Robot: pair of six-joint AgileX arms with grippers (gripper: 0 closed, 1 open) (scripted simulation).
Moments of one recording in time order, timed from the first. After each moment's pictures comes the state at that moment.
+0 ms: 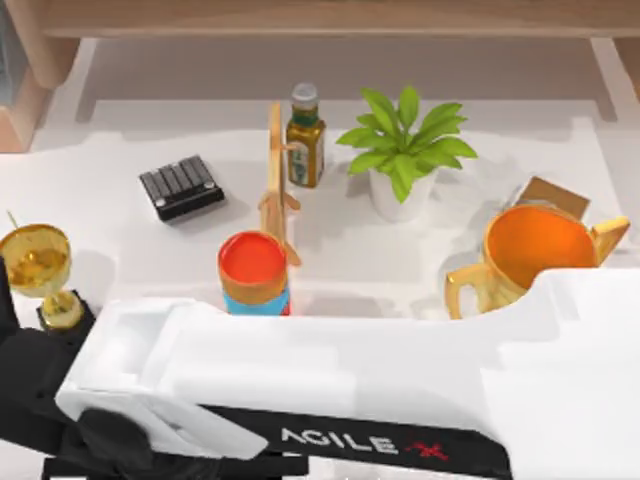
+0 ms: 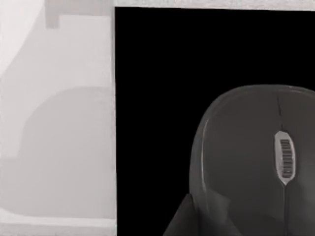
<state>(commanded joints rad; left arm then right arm) 0.00 0.00 0.00 0.00 0.00 0.00 1.27 2.23 1.84 -1.08 0.10 1.27</state>
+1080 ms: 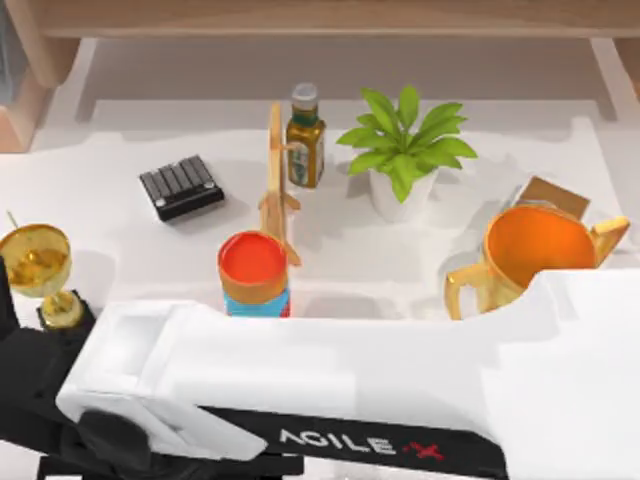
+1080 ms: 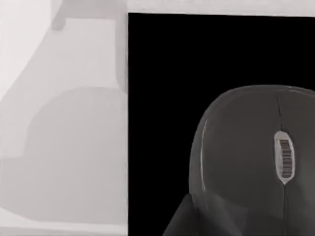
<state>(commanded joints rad) 0.00 0.00 0.00 0.00 0.00 0.00 1.28 2.25 1.83 -1.06 0.10 1.27</state>
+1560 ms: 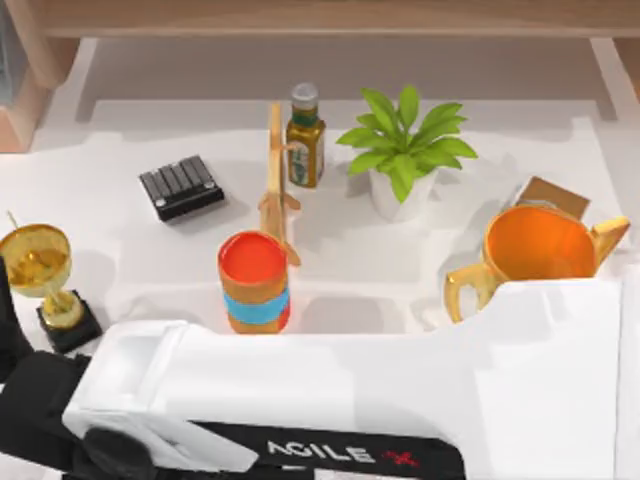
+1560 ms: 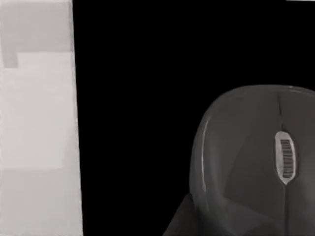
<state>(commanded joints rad) 0.00 0.00 0.00 0.00 0.00 0.00 1.28 2.28 1.80 -1.06 0.10 1.27</state>
